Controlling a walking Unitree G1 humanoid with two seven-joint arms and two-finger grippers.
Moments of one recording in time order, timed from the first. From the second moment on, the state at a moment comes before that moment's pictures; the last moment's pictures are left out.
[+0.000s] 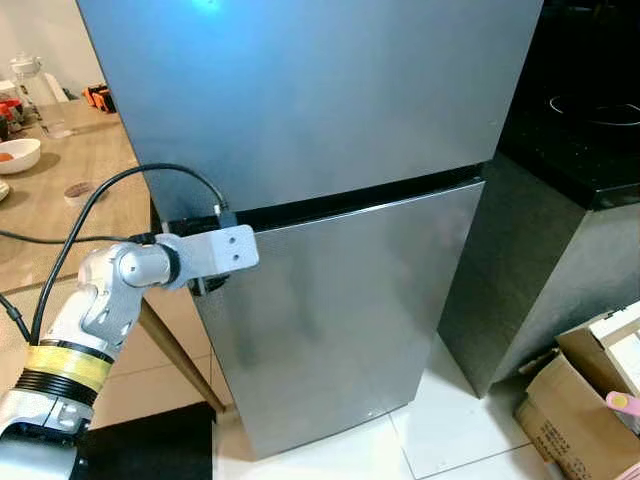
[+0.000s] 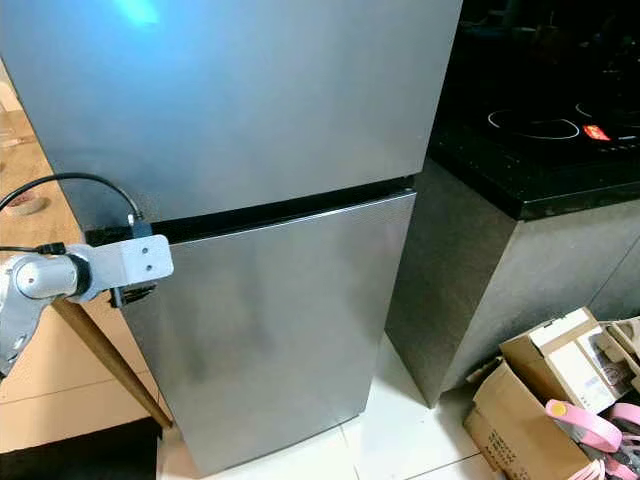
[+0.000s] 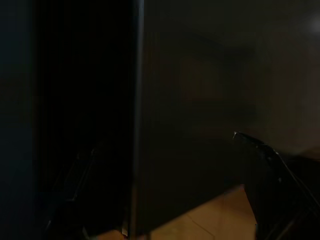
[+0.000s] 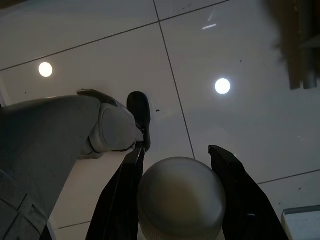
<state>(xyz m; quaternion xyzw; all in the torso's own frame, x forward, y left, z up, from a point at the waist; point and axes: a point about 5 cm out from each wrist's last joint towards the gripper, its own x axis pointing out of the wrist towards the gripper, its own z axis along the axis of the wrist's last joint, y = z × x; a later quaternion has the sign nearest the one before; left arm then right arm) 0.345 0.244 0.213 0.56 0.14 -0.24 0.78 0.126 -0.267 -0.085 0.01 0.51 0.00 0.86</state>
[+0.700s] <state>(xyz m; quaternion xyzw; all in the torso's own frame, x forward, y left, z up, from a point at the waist) 0.340 0.236 0.212 0.38 0.15 -0.35 0.84 0.126 -0.268 -0.085 0.01 0.51 0.00 0.86</state>
